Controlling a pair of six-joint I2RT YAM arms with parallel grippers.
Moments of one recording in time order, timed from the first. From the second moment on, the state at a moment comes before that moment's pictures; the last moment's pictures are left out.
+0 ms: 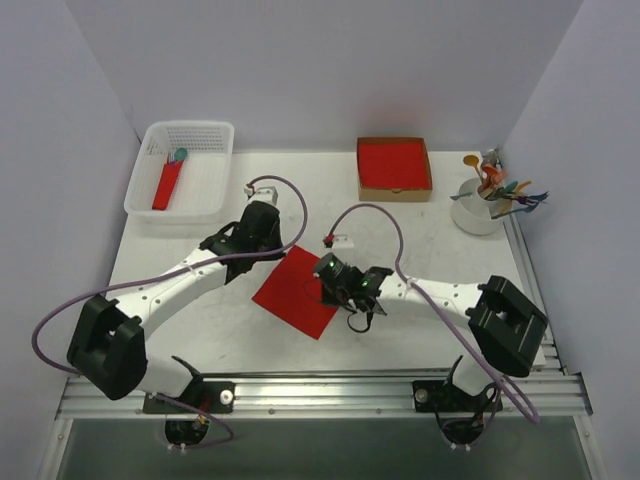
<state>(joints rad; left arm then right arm) -0.63 1.44 1.05 -0.35 -0.24 -0.55 1.00 1.56 0.89 -0.27 0.30 0.79</state>
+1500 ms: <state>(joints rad) -0.67 1.63 0.86 -0.26 -0.29 -0.68 0.57 1.71 0.88 -0.13 0.20 0.60</state>
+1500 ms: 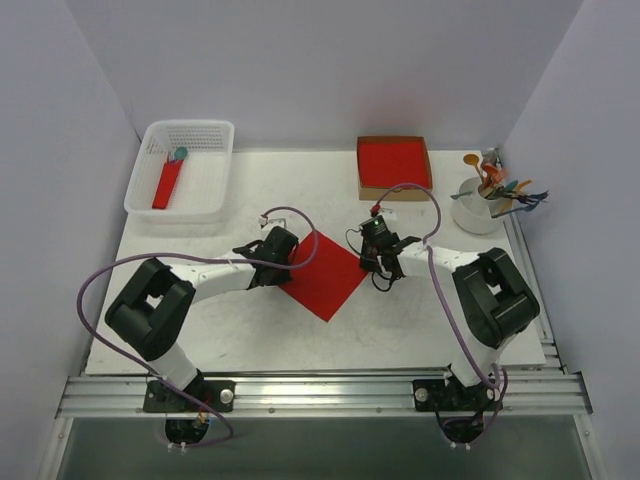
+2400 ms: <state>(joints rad) -0.64 1.83 1.12 -0.21 -0.11 -0.55 0.34 1.63 0.94 -0.27 0.16 0.53</state>
